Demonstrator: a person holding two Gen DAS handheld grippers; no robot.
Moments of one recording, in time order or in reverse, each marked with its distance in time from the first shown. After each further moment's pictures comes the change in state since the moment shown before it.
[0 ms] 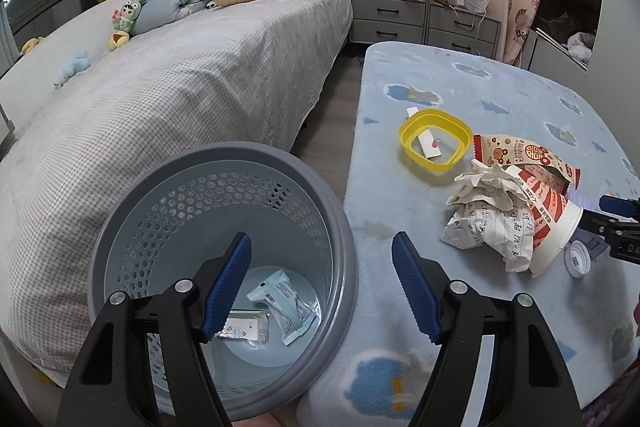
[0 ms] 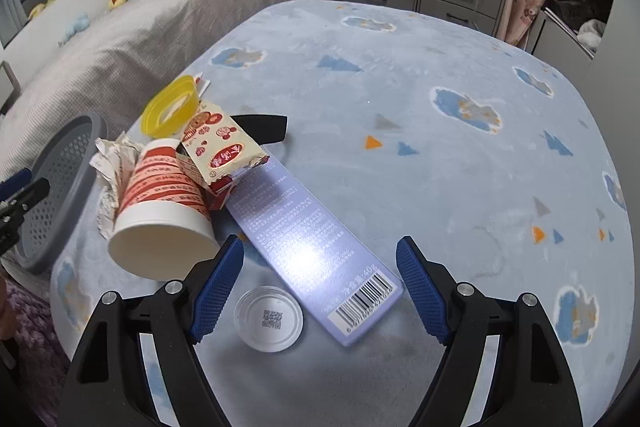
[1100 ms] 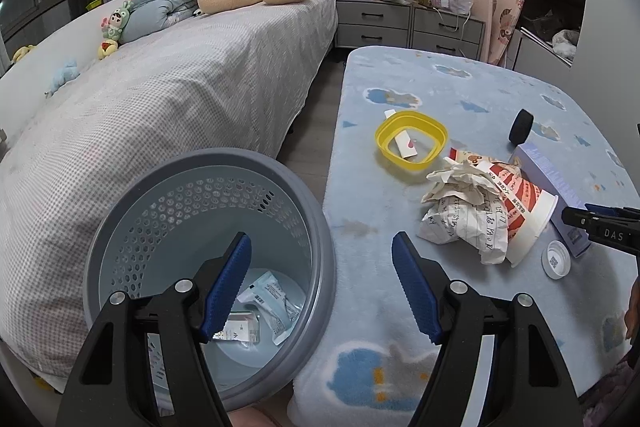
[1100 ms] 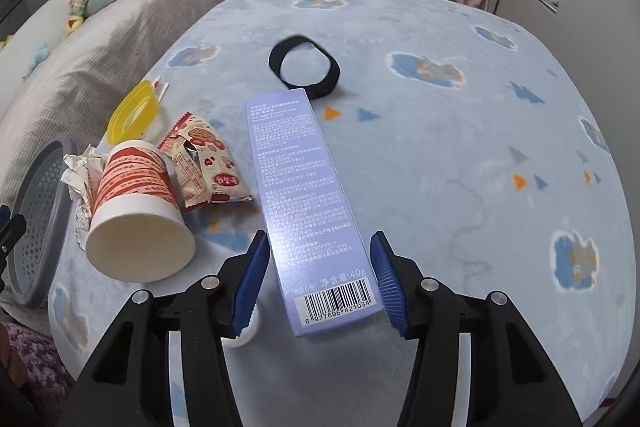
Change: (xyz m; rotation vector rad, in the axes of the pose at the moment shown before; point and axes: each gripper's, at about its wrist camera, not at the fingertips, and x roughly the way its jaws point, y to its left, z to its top) left arm -0.014 -0.012 -0.003 0.030 -0.023 -0.039; right arm -0.003 -0.013 -0.013 0.172 0.041 -0.082
